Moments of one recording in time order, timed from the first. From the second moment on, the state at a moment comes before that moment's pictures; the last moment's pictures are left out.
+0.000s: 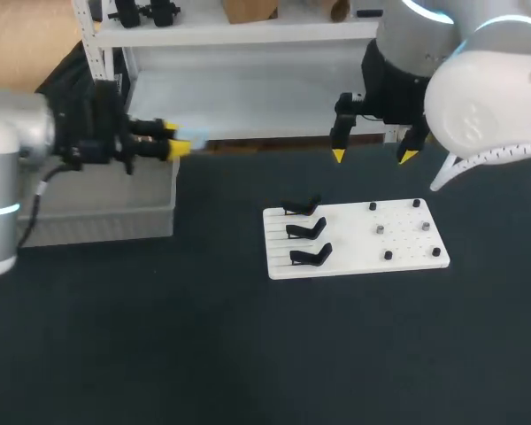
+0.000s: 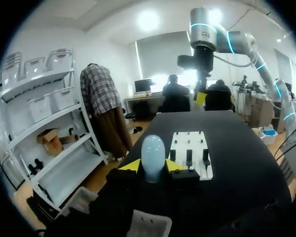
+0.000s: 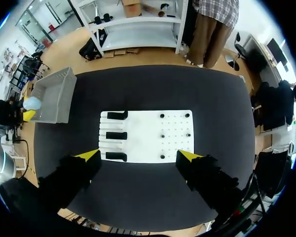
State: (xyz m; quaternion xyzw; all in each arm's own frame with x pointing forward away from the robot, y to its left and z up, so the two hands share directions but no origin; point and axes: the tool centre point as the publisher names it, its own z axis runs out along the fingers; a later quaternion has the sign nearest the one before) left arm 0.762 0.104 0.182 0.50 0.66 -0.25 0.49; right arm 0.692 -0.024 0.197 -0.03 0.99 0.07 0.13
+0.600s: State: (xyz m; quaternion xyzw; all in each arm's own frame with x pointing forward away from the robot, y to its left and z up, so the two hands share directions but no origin) left arm 0.799 0.218 0.138 0.37 0.80 -0.14 0.45; right arm 0.692 -0.024 0.197 -0.03 0.99 0.07 0.13
